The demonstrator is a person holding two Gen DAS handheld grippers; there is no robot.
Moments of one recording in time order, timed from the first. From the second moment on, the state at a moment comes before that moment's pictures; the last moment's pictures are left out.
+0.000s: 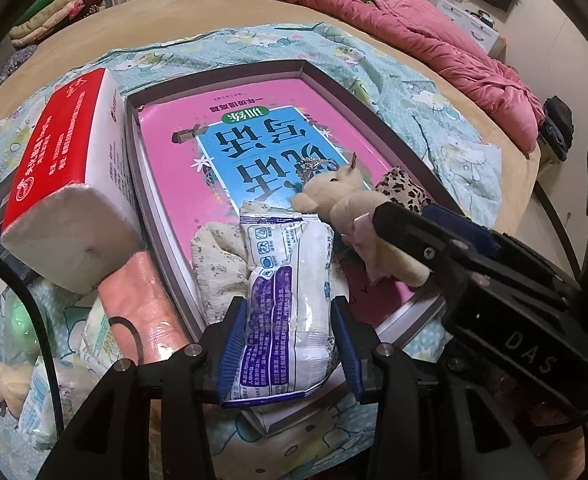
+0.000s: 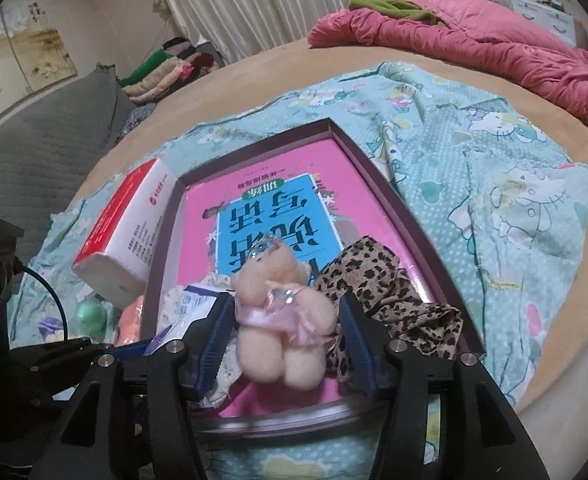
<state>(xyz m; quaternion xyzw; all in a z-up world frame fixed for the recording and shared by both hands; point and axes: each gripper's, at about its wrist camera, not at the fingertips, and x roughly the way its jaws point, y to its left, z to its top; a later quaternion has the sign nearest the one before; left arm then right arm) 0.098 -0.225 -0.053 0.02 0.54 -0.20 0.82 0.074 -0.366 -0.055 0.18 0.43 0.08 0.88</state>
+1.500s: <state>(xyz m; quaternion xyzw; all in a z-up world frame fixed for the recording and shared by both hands) 0.075 -0.189 -0.008 0.03 0.50 -0.17 0.85 0.056 -0.383 -0.031 0.21 0.37 0.05 0.90</state>
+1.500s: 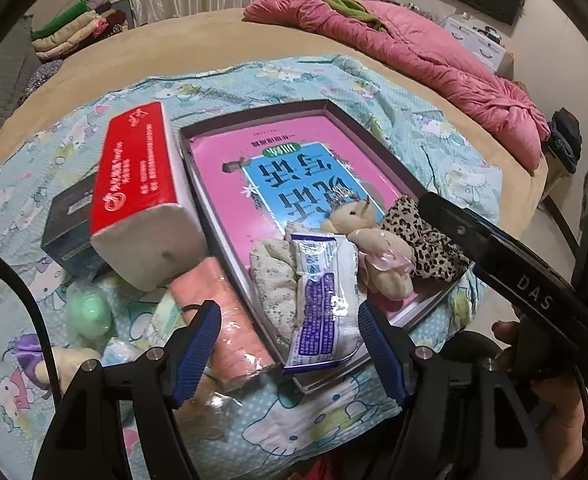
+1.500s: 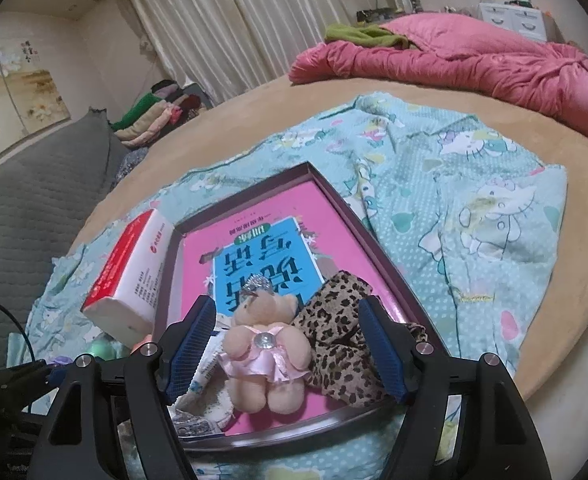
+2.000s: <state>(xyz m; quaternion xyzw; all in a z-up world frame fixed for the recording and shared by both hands) 0.067 -0.148 0.025 0.00 0.47 -0.14 0.87 0.037 -0.358 0.022 0.21 0.32 0.06 0.92</state>
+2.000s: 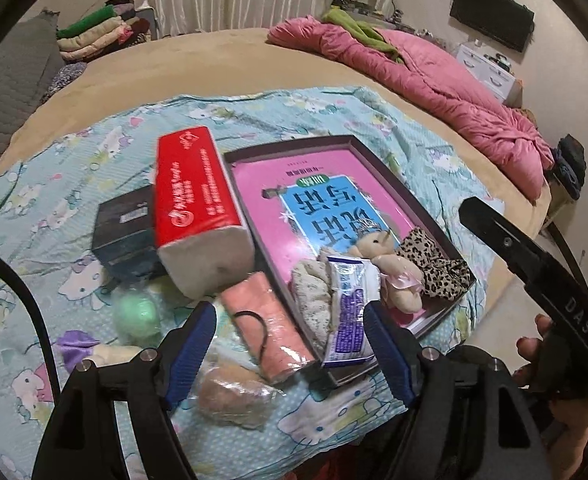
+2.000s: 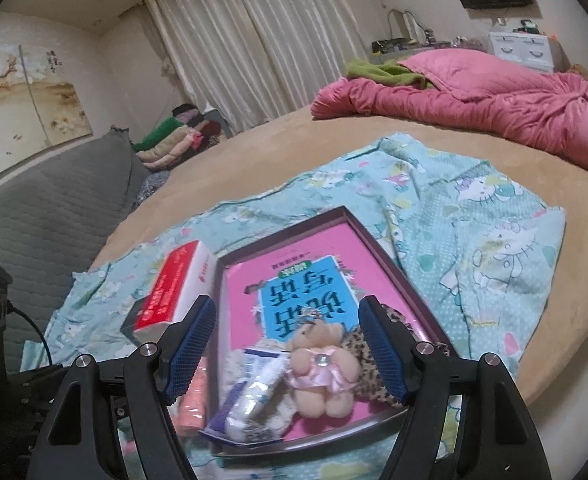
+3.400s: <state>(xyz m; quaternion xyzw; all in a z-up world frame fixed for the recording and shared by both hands) 0.058 0.051 -0.003 -0.12 0.50 -0.01 0.86 0.013 -0.191 0.015 -0.03 0.38 0.24 0.89</state>
